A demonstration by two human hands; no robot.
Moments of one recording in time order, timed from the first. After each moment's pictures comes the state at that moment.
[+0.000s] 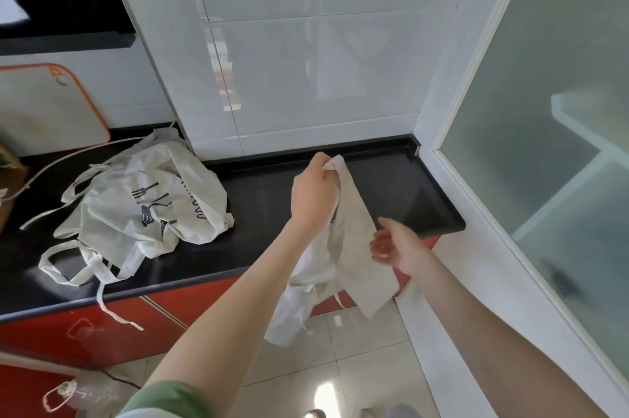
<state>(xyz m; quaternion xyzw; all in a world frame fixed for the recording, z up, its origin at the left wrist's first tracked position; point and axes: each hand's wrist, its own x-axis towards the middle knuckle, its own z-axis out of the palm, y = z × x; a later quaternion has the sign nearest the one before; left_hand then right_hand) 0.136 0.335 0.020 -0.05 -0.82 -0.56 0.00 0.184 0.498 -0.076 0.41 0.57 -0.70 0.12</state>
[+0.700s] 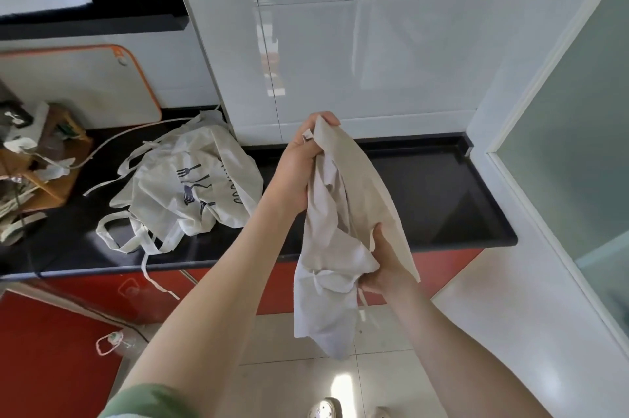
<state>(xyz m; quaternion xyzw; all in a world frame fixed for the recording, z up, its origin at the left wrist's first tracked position) 0.108 0.269 0.055 -0.15 -0.48 -0.85 -0.13 0.160 0.418 -0.129 0.38 0.26 -0.84 0.28</state>
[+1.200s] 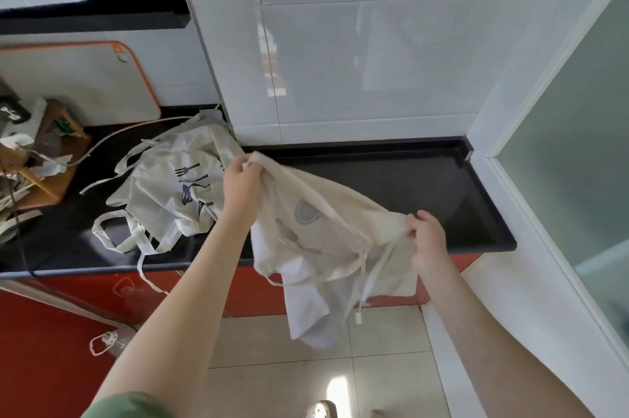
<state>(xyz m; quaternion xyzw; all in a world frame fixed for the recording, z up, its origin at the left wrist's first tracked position) 0.080 0.197 -0.006 0.18 -0.74 -0.65 0.06 0.143 0.480 -0.095 0.37 0.56 -0.74 -0.06</state>
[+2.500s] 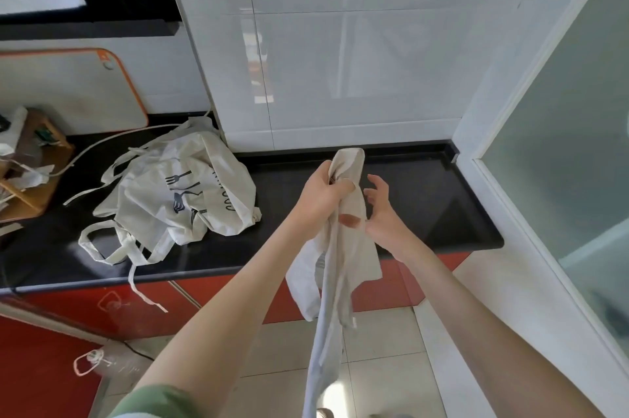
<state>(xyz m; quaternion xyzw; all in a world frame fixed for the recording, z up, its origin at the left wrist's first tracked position) 0.119 0.284 0.020 -0.06 -0.73 -0.66 -0.14 0.137 0.418 -0.035 0.10 0.81 -0.57 0.07</state>
